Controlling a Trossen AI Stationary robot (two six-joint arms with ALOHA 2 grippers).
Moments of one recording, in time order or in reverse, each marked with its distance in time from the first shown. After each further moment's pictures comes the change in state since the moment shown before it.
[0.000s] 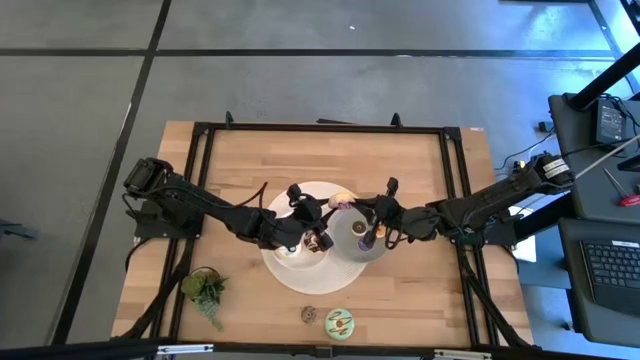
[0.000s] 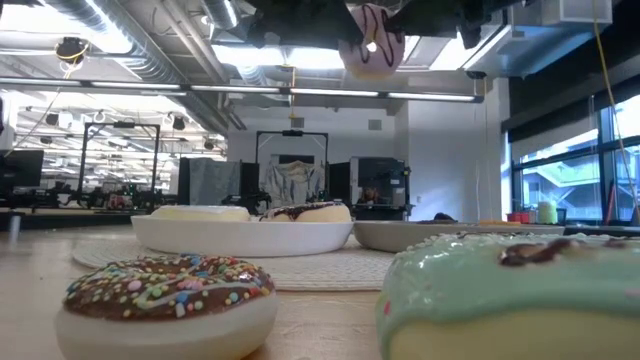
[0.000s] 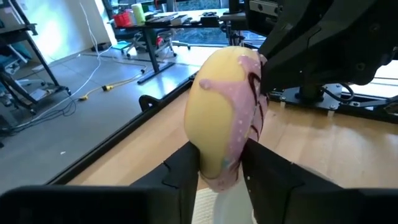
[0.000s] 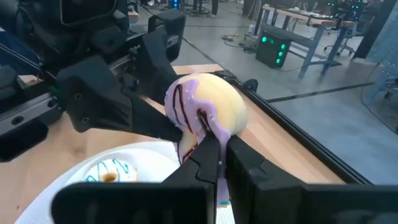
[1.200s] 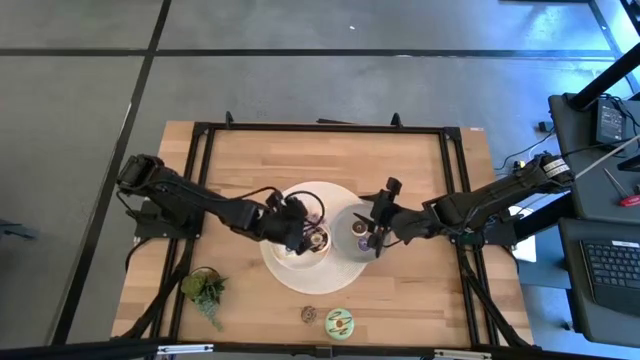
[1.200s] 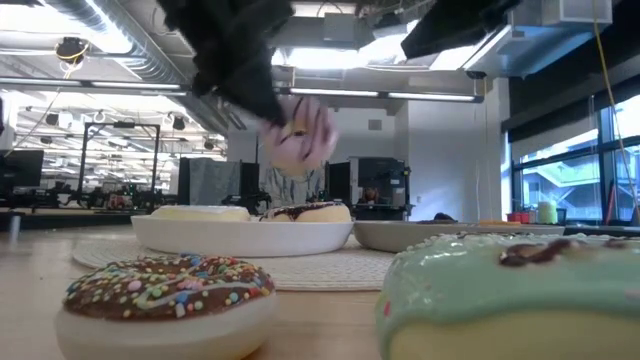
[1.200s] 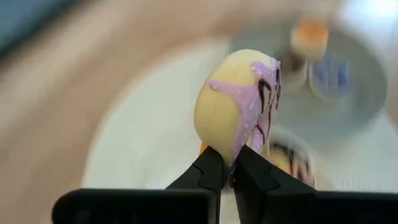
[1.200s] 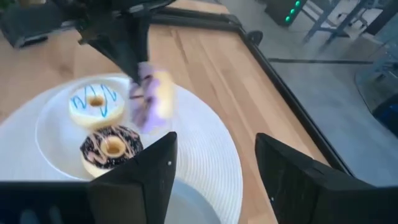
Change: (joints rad) left arm 0.027 -0.076 -0.001 -0.720 0.317 -0.547; right arm -0.003 -0.003 0.152 -0.511 -0.066 0.058
